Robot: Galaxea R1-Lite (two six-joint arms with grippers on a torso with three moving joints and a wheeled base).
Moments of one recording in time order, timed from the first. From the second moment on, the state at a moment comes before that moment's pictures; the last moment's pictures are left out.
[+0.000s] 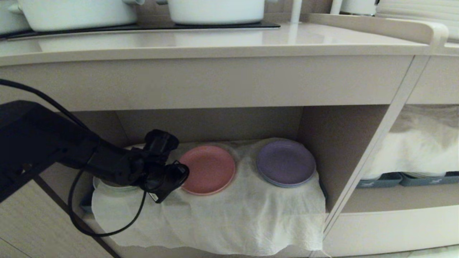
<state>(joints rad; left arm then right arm) -0.33 2.05 -1.02 -0.06 0.02 -1.12 0.00 0.00 0.00 -0.01 -0.05 0.10</state>
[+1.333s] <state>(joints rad) -0.33 2.03 -1.02 -0.04 0.02 -1.12 0.00 0.00 0.00 -0.01 -0.06 0.10</state>
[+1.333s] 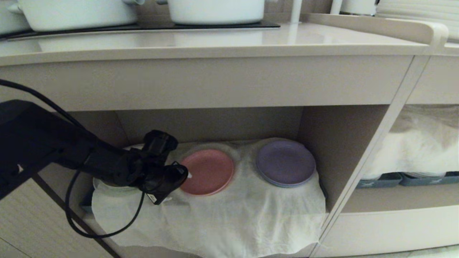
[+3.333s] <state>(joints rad) -0.39 1.63 -0.69 0.04 0.02 -1.10 0.00 0.00 0.00 -0.01 -0.05 0.10</state>
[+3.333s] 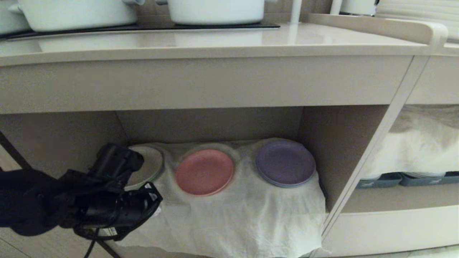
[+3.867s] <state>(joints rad) -0.47 1.46 -0.55 0.09 0.10 -1.09 0.00 0.00 0.00 -0.01 -0.06 0.10</state>
